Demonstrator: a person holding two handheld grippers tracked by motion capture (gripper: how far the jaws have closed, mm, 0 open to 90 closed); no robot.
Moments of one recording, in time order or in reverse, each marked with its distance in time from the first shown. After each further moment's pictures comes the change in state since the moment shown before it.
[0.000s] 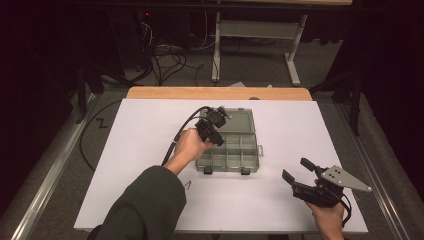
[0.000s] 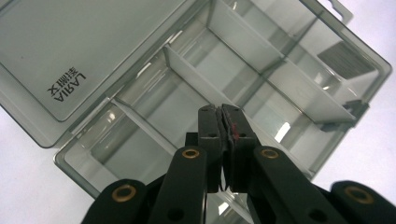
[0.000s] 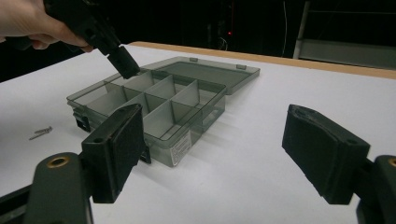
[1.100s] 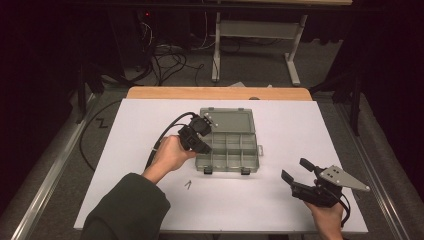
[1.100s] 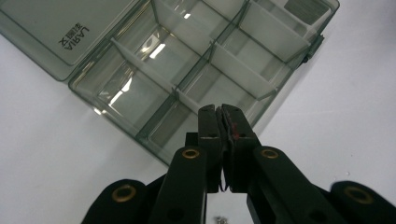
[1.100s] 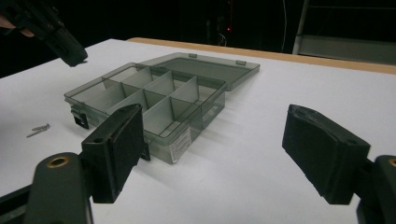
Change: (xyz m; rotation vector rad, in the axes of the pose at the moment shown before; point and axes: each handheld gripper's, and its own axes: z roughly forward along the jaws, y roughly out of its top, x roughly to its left) left arm -0.012 -0.040 -0.045 0.002 -0.013 0.082; right arm 0.001 -0.001 0.001 0.012 -0.005 0.003
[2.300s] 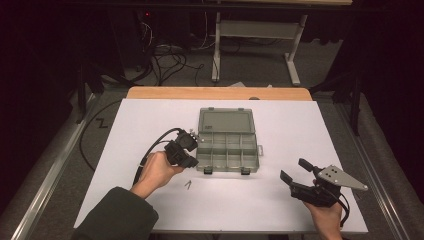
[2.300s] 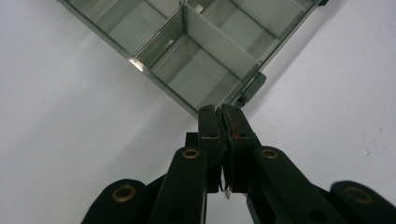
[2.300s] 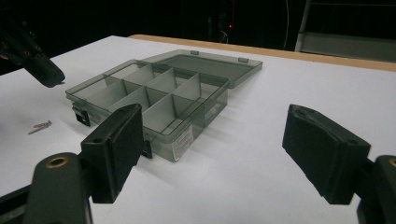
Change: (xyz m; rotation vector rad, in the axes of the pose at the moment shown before) left arm -0.004 -0.055 0.005 0.013 0.036 -0.032; right arm 0.002 -0.001 0.003 0.019 0.004 -0.003
